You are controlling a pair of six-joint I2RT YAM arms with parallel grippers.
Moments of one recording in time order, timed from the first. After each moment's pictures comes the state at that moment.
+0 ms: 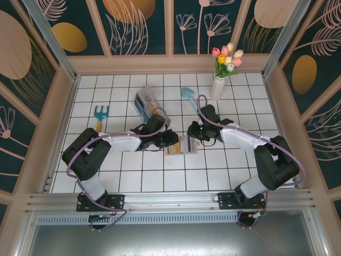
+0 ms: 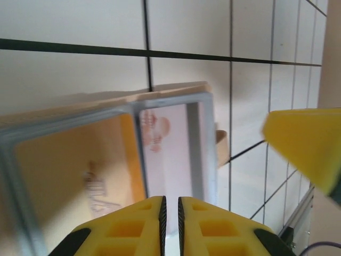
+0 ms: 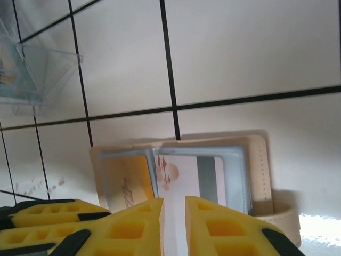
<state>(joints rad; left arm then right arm) -0.75 1.74 0.87 0.11 0.38 -0.98 0.54 1.51 0.85 -0.34 -0.23 0.76</state>
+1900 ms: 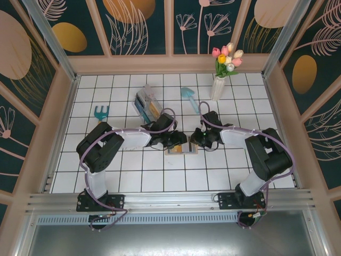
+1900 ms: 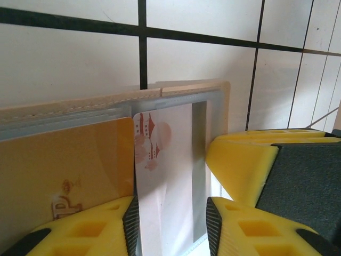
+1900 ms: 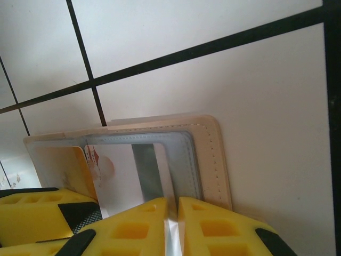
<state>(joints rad) -0.78 1.91 1.02 0.01 0.40 -1.02 0.47 1.62 0.74 -0.21 -0.36 0.76</state>
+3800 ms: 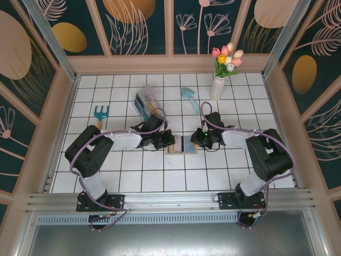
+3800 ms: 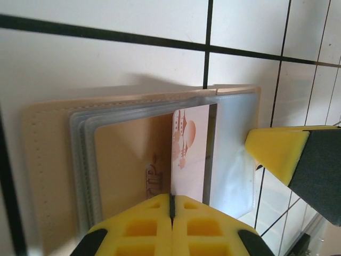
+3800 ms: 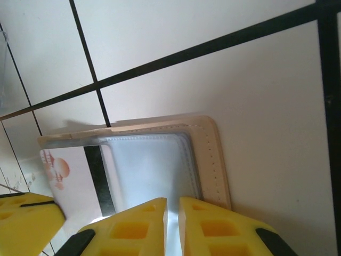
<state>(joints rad) -0.71 1.78 0.89 -0.02 0.38 -0.96 0.44 1.61 0.71 -0.15 -0.41 0.78</state>
